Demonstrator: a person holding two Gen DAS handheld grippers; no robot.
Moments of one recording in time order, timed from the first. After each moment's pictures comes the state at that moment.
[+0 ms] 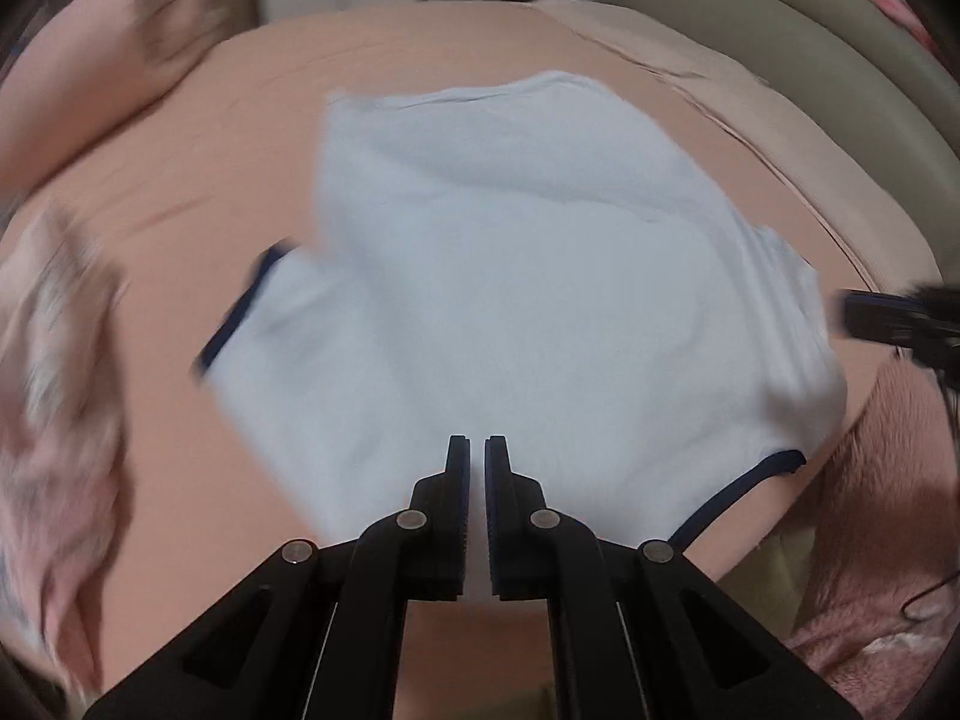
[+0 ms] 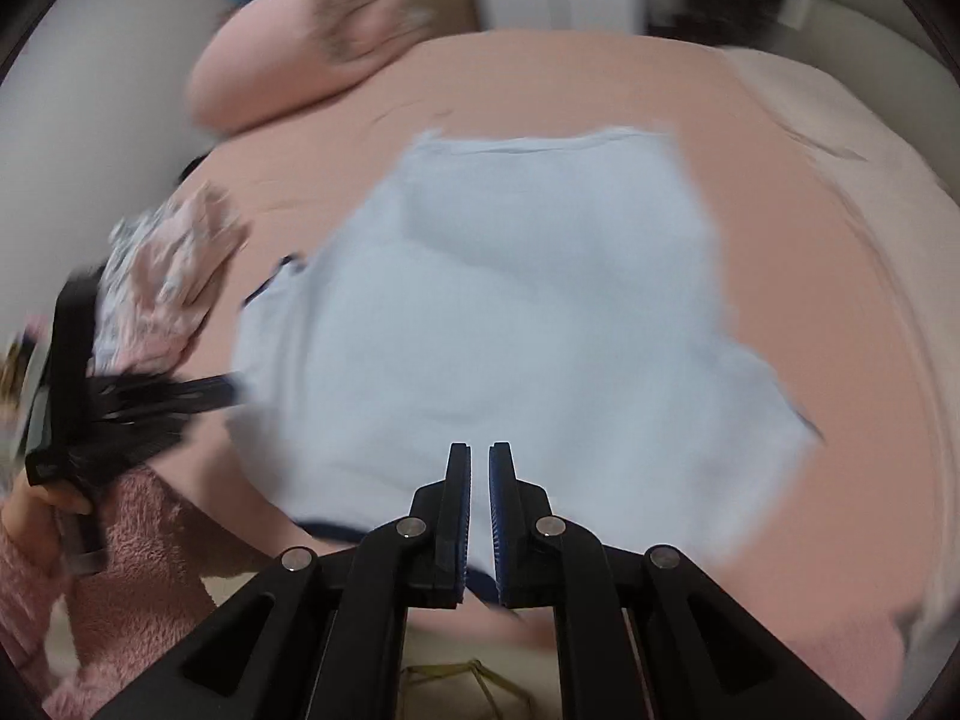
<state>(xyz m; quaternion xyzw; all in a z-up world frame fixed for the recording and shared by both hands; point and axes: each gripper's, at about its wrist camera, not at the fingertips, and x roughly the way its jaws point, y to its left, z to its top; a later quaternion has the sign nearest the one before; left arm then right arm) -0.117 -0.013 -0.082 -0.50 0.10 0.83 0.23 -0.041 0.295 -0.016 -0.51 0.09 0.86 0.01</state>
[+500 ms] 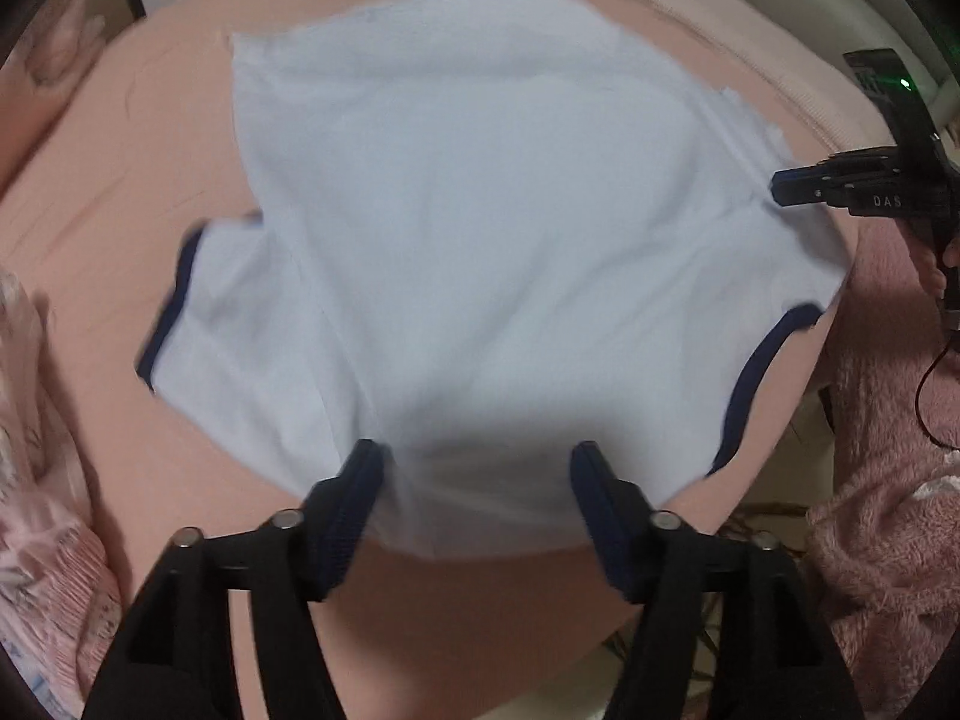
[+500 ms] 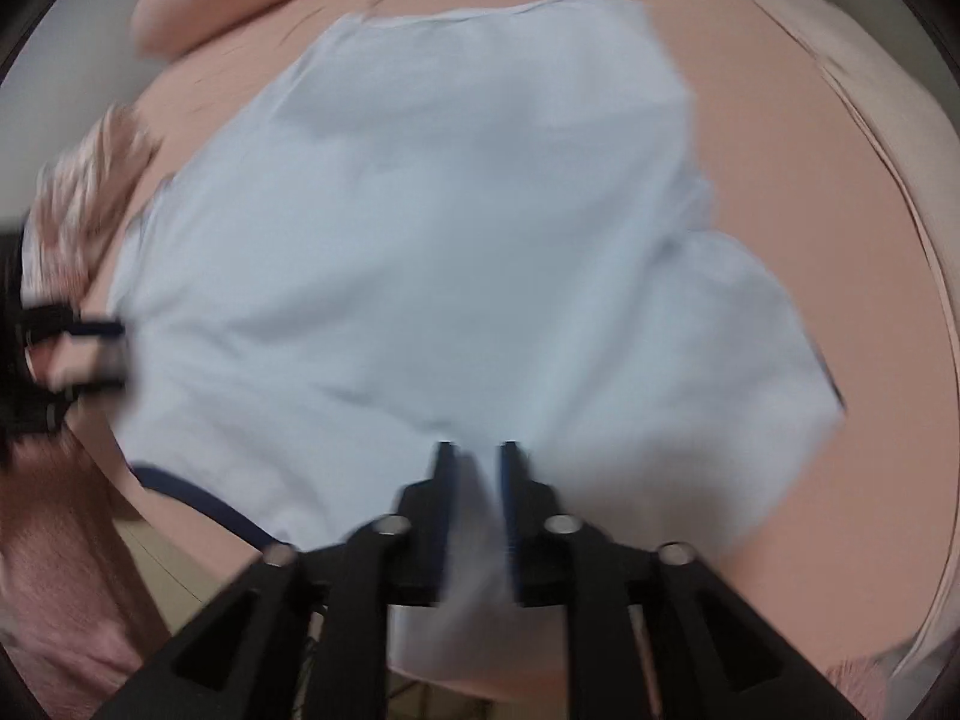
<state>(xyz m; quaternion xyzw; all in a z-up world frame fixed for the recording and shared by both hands) -0.086 -0.045 -0.095 -0.52 0.17 0.78 0.30 -0.028 0.405 -0.079 -0.57 0.14 0.81 0.03</state>
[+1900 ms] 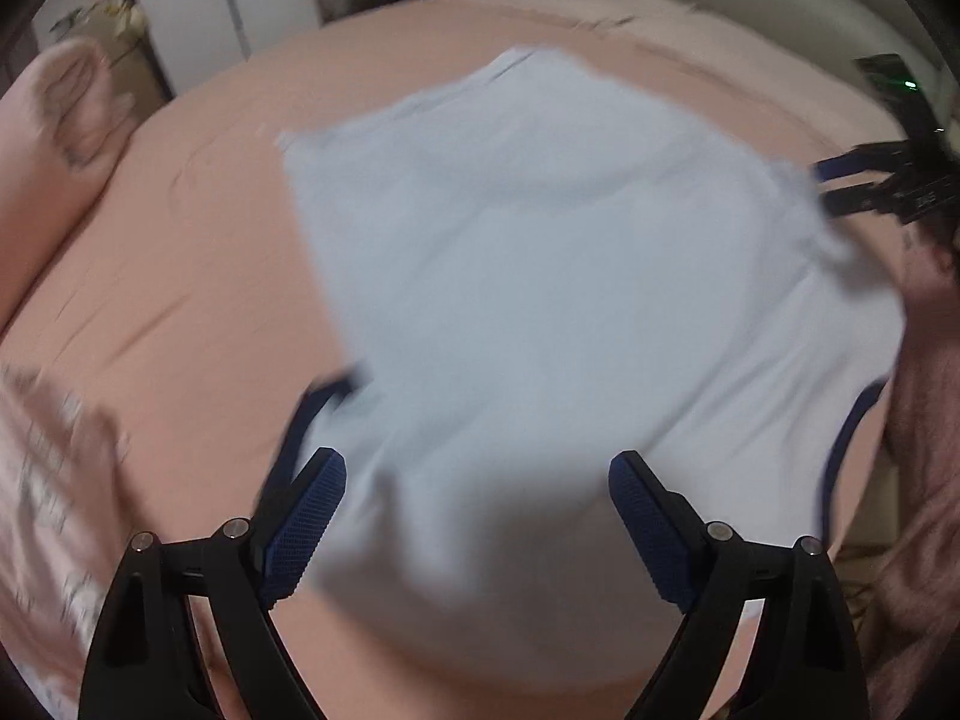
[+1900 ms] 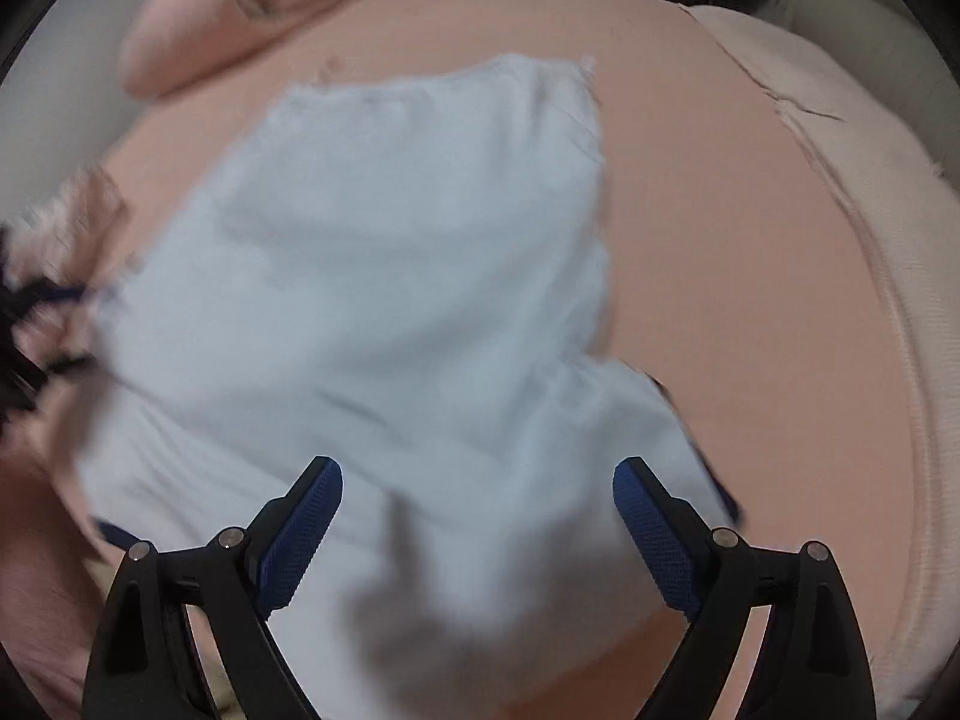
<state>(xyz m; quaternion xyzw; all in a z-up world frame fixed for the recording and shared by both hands) -0.104 -0.037 -0.088 -0.46 0.19 0.81 0.31 -0.047 0.415 -0.086 -0.52 0.11 0.84 0.04</state>
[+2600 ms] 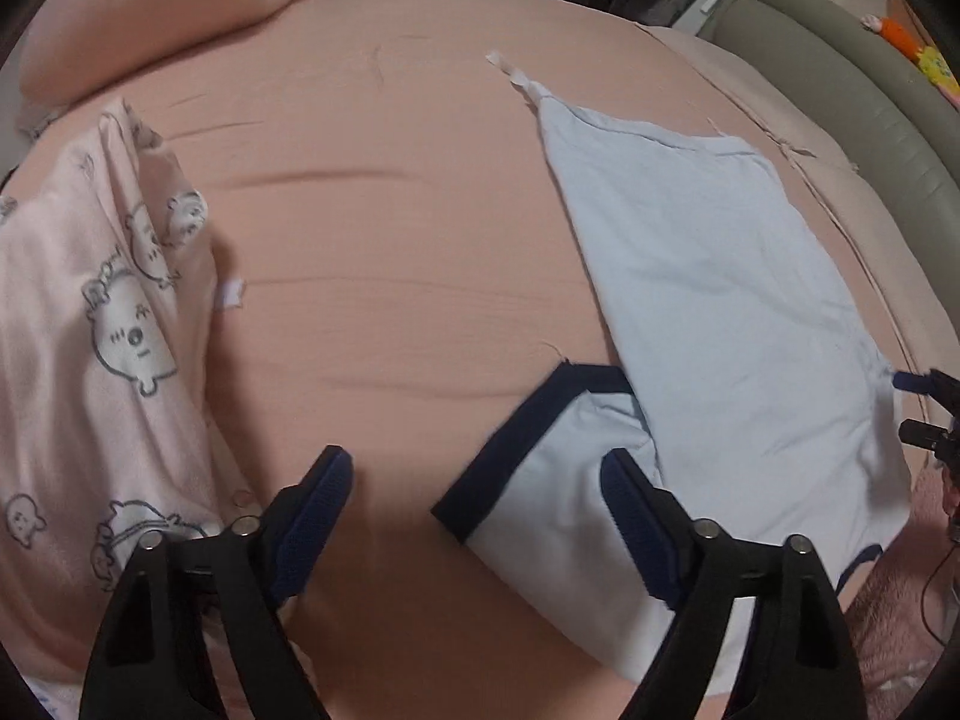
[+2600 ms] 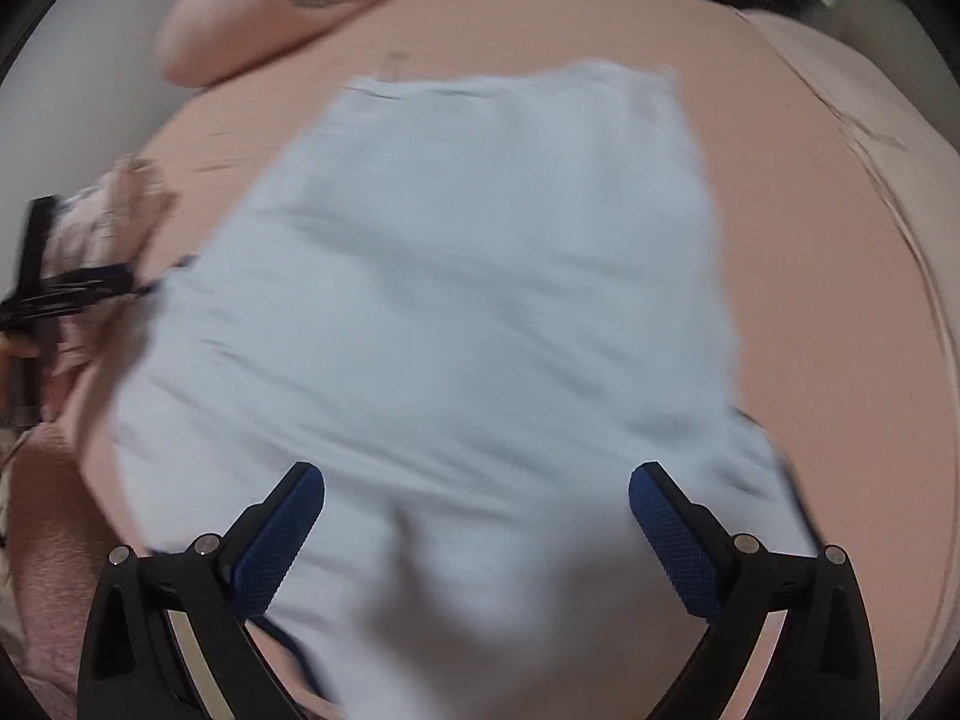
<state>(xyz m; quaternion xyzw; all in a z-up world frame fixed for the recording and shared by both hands) -0.148 -0.181 -0.116 -0.54 0.00 0.82 0.18 -0.064 0.346 -0.091 -0.54 0.09 0.84 -0.02</state>
